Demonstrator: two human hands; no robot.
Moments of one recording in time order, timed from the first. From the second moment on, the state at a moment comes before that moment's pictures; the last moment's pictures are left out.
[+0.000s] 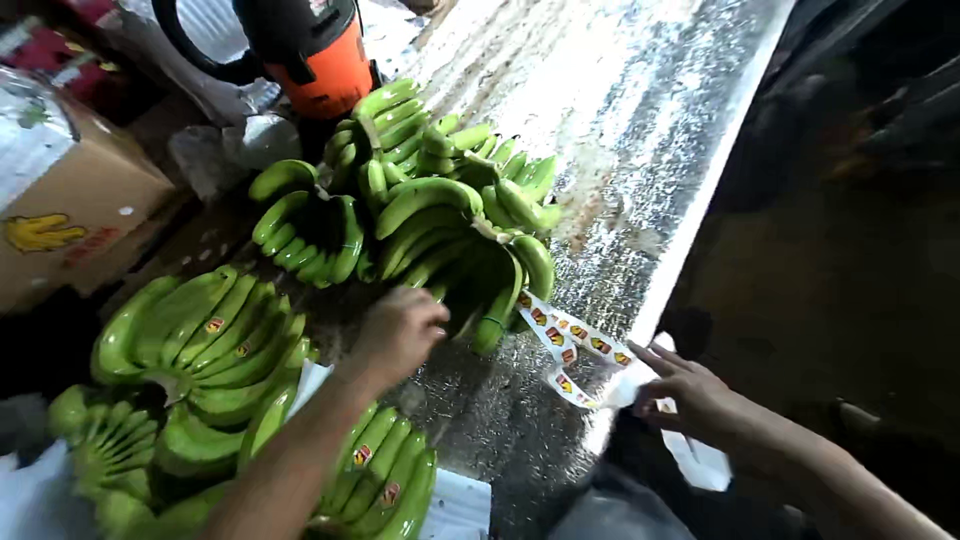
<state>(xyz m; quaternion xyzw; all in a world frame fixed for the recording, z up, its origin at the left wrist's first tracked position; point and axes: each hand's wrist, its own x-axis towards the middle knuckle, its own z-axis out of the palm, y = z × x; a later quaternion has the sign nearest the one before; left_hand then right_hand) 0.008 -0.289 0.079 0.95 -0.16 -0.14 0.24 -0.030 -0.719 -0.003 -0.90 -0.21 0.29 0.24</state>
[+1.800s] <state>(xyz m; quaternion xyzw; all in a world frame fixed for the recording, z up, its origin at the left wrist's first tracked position) -0.163 -0.390 0.206 0.90 0.11 0.40 0.08 -0.047 -0.519 0.206 -0.65 -0.49 0.29 0.50</state>
